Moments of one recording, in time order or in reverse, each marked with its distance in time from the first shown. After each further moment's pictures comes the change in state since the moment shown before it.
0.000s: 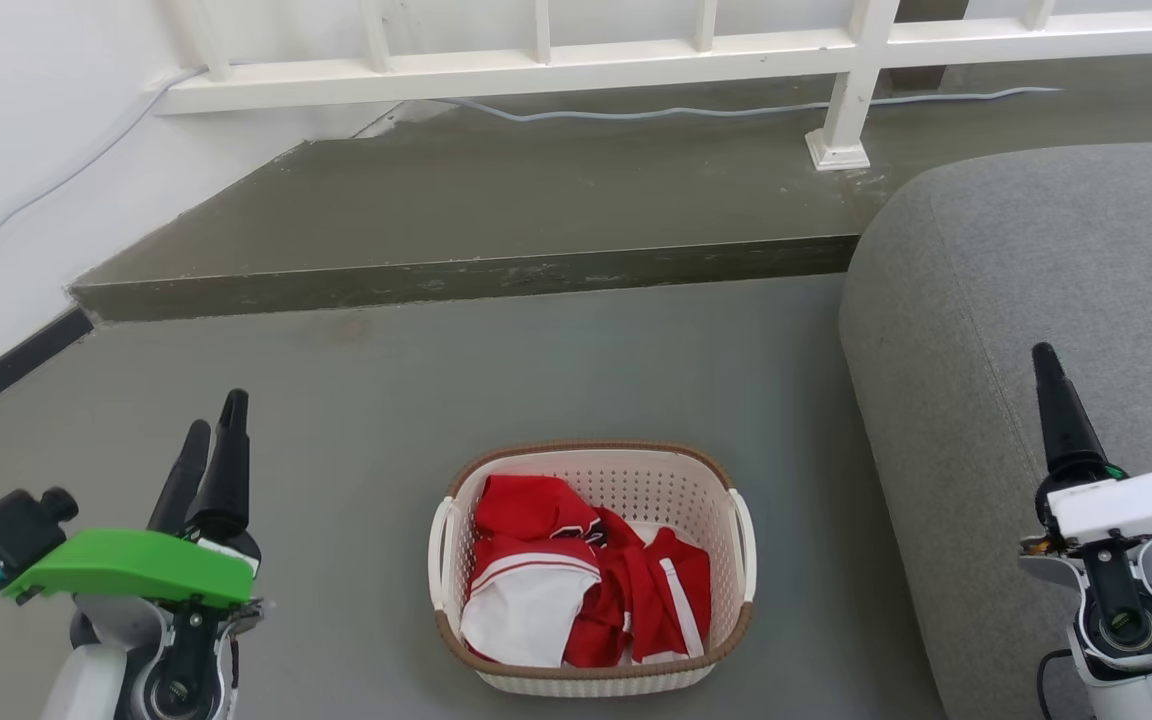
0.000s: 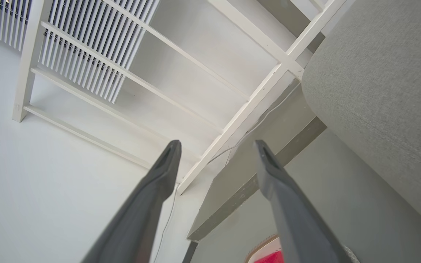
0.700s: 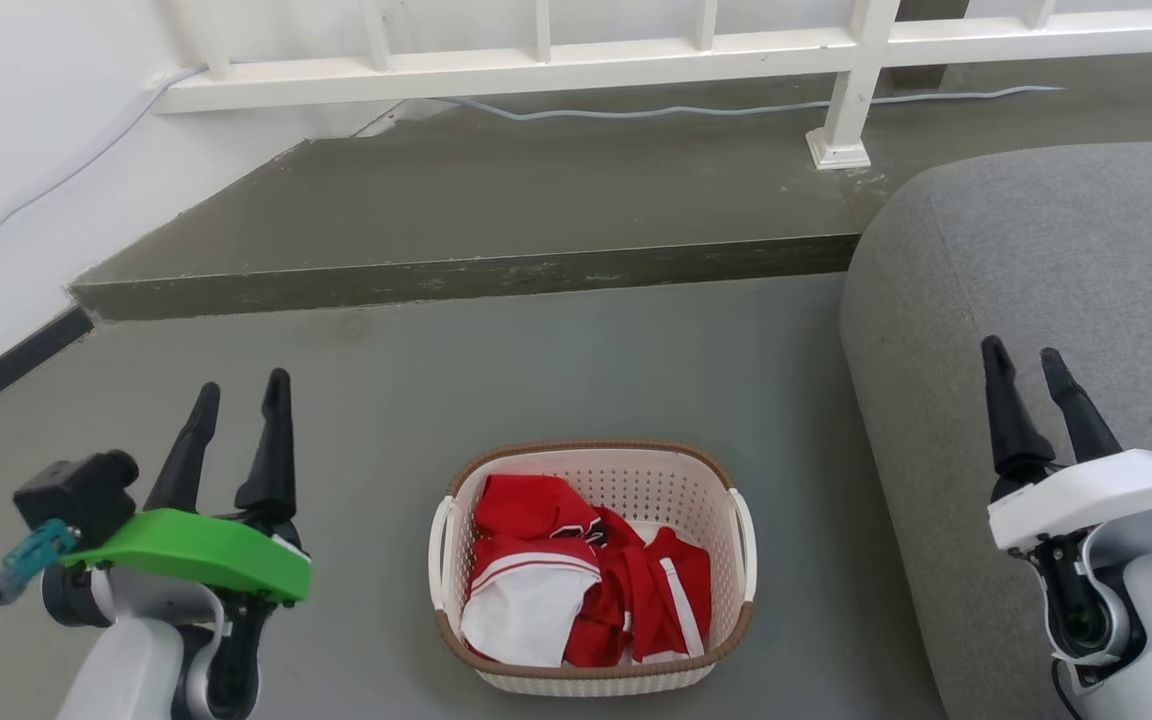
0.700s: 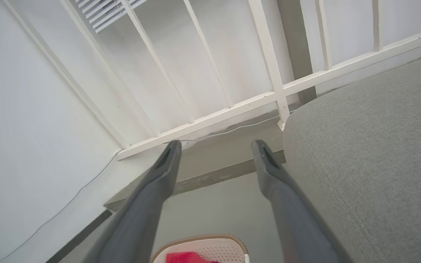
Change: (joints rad) left arm -0.030 0.037 -0.106 -0.048 0.381 0.089 -0.075; right arm -0.023 -0.083 0.142 -0.021 -0.442 -0.087 -0.077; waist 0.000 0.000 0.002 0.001
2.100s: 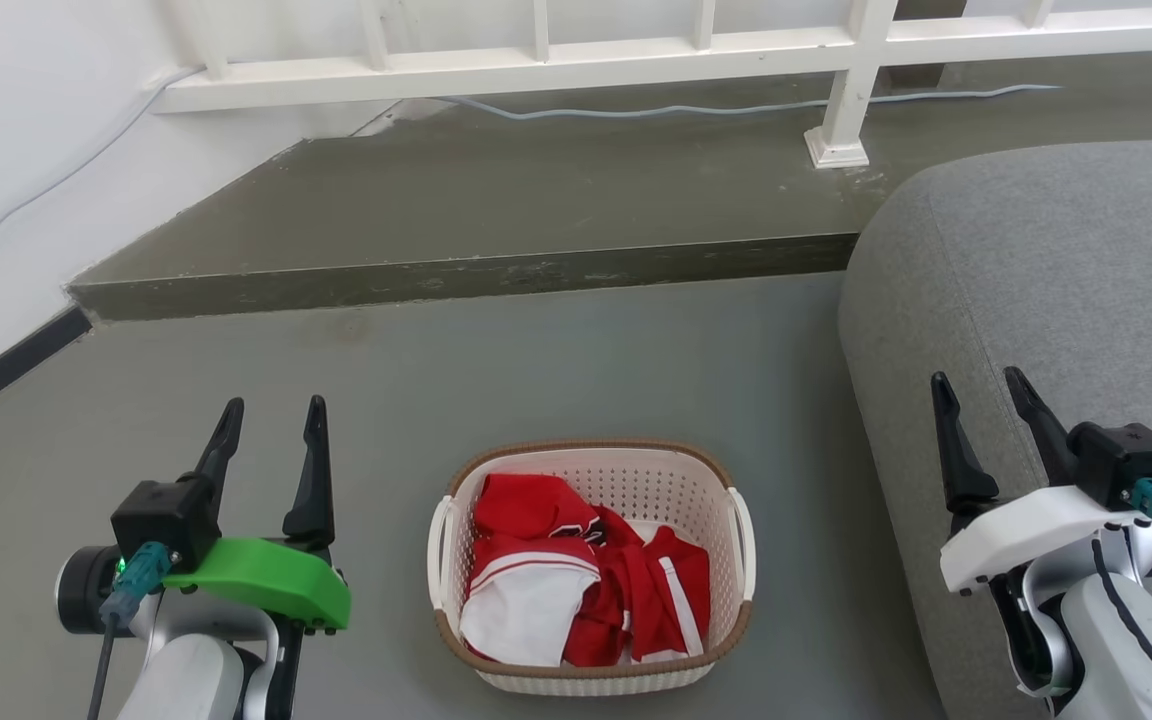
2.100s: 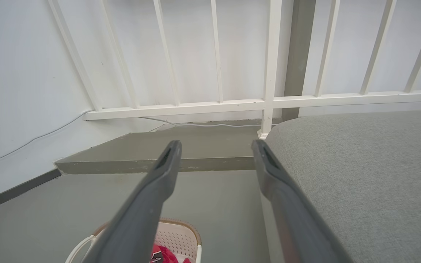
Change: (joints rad) left arm 0.002 -0.005 -0.087 0.054 0.281 0.105 -0.085; right arm 0.000 -0.004 0.101 0.062 -0.316 -0.078 -0.092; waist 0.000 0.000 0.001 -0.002
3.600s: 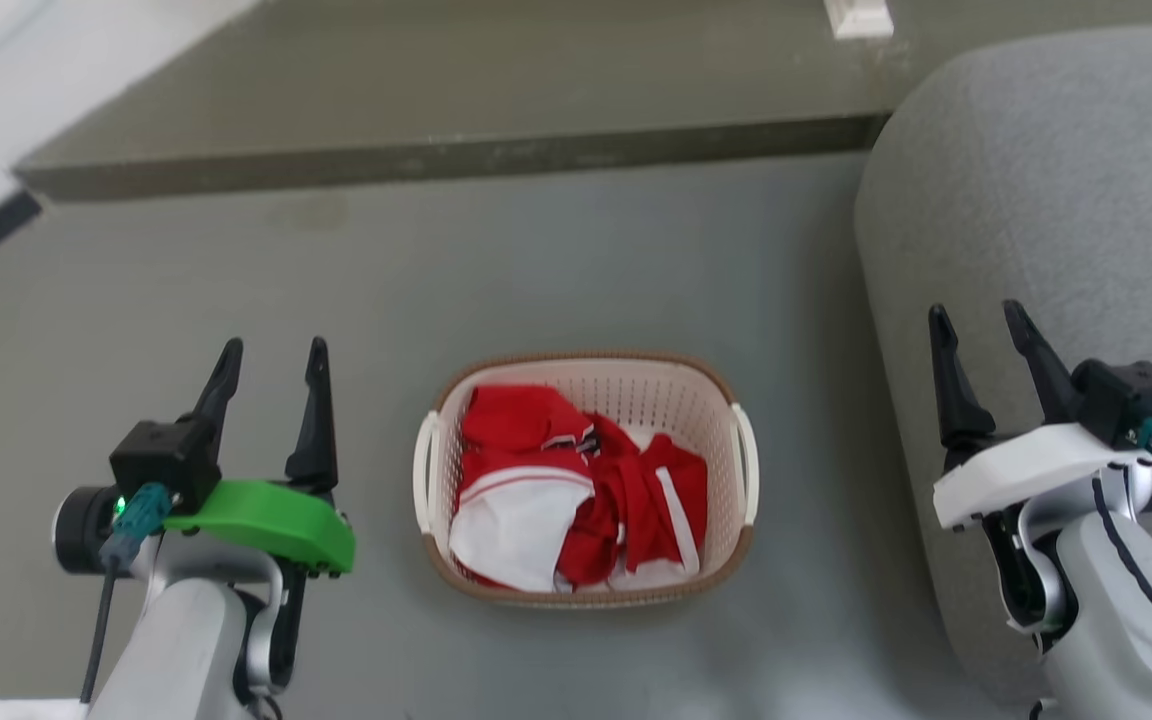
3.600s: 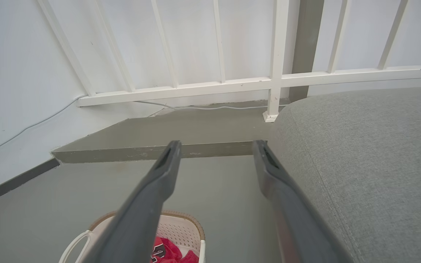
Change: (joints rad) left arm -0.083 -0.007 -0.003 -0.004 0.017 0.008 0.032; right arm -0.096 0.014 -0.008 0.013 0.009 0.011 0.002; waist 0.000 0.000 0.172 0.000
